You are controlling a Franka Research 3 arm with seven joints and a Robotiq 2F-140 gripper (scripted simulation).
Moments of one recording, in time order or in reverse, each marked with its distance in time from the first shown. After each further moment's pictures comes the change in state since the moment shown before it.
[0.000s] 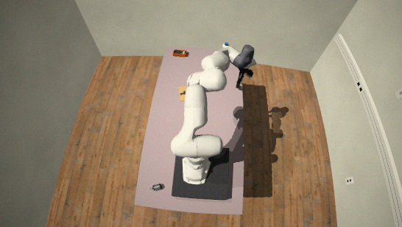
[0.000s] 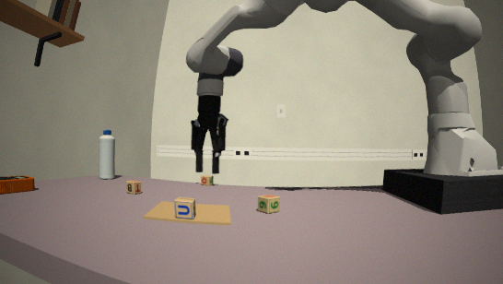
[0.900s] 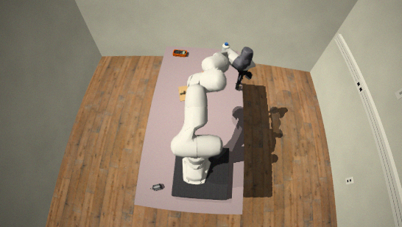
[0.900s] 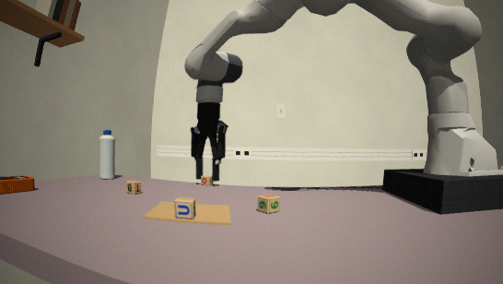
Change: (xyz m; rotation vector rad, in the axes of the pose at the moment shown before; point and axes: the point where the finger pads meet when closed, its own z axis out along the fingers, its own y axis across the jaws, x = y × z) arm -0.002 0.002 0.023 -0.007 0.001 0.000
